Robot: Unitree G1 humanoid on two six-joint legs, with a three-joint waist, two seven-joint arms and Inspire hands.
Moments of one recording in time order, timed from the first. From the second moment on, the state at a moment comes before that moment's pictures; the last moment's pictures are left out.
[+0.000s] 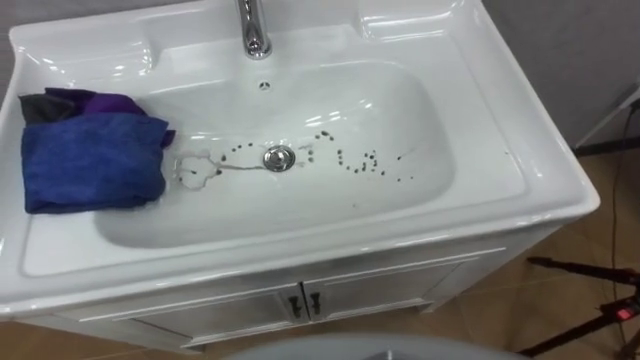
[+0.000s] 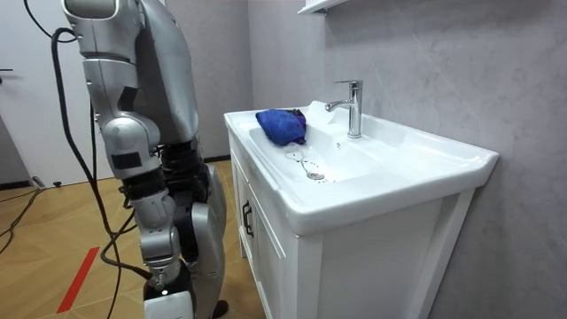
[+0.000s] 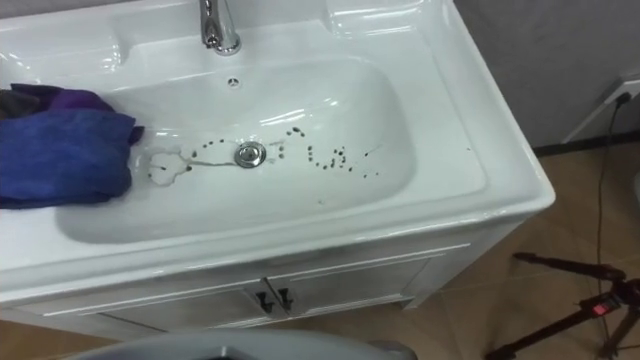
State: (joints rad) left arm 0.22 0.18 0.06 1.16 0.17 0.23 -0.01; right arm 0.07 -0.22 0.02 1.37 -0.12 0.21 0.13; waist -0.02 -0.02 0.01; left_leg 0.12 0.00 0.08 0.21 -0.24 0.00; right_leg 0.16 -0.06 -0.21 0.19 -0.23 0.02
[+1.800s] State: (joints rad) left arm 0.25 0.31 0.56 0.01 -0.10 -0.16 0.78; right arm 0.15 -0.31 -0.10 1.28 0.05 -0.02 0.11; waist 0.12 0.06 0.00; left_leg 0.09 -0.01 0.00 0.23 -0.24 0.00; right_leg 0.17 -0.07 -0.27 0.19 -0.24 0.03
